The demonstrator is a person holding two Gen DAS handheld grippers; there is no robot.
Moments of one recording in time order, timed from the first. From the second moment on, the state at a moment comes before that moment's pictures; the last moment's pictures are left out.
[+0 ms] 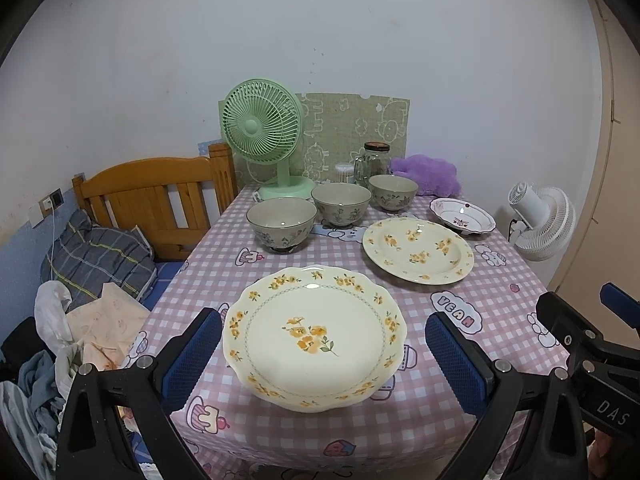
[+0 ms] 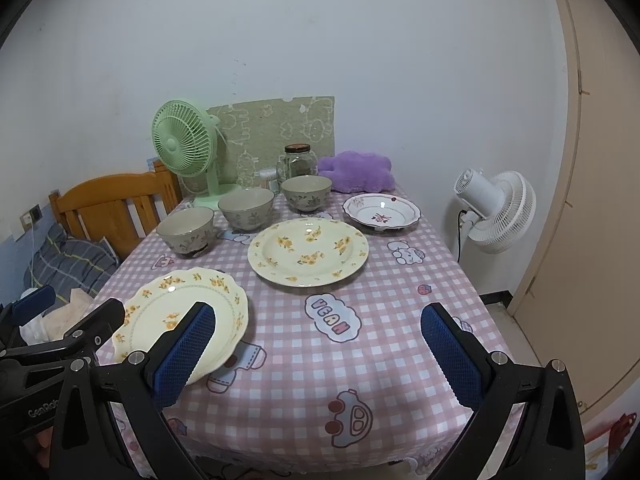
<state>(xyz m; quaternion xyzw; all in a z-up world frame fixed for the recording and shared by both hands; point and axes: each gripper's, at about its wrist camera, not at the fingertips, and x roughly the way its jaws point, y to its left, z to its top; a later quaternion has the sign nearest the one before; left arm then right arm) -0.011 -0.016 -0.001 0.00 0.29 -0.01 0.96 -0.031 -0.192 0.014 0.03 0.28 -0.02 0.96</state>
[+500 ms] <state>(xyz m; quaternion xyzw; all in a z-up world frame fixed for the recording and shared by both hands) -0.014 -0.016 0.001 0.00 0.29 -0.01 0.96 -0.033 -0.193 0.014 0.03 0.27 -0.02 0.96</state>
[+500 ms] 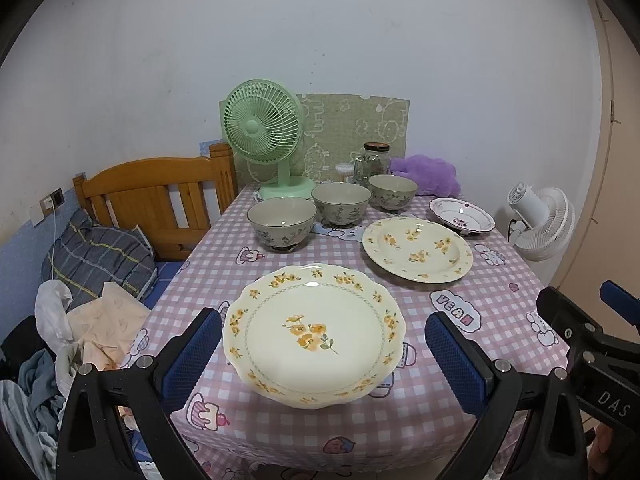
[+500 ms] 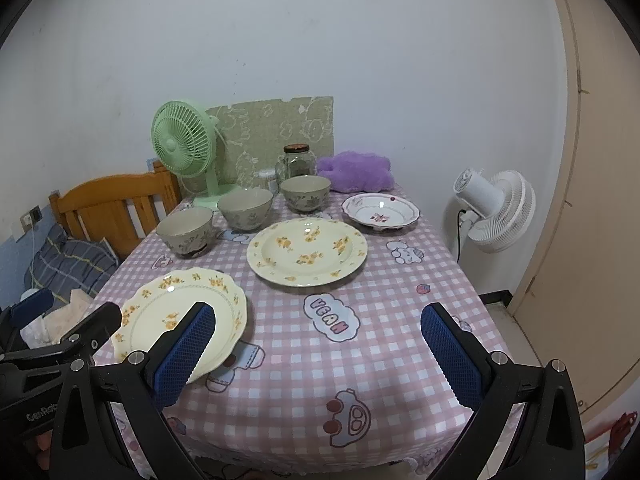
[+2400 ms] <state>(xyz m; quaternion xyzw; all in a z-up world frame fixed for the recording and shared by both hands) 0.058 0.038 -0.025 0.00 0.35 -0.01 0.94 0.038 -0.138 -0.007 0.02 0.35 -0.02 0.94</state>
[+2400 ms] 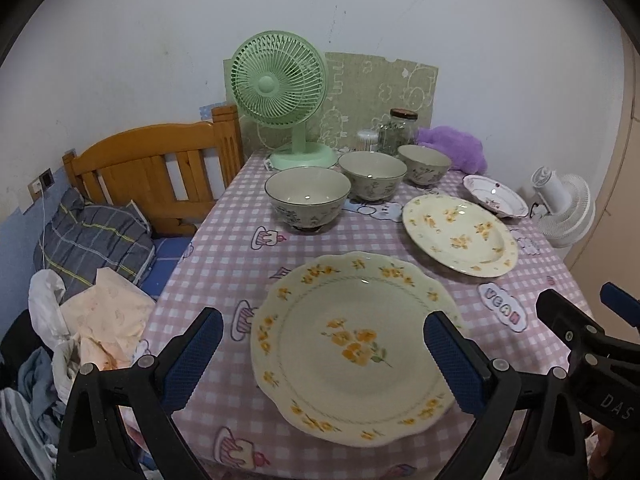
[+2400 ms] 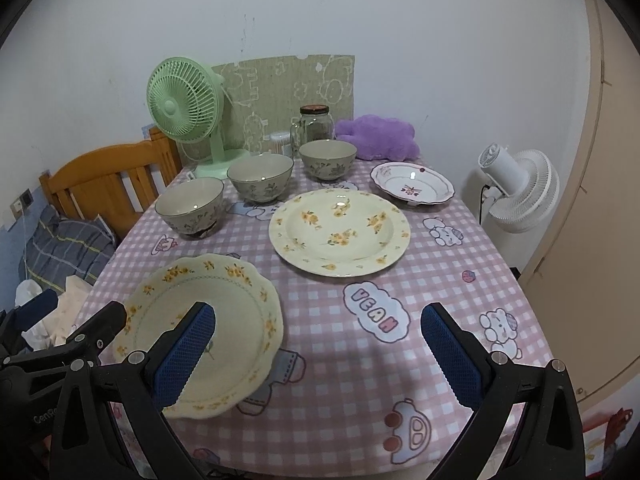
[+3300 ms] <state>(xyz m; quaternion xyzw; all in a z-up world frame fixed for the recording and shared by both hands) 0.161 0.073 -0.123 0.00 0.49 -0.08 0.87 0.141 -0.081 -0.114 0.04 0.51 -0.03 0.86</state>
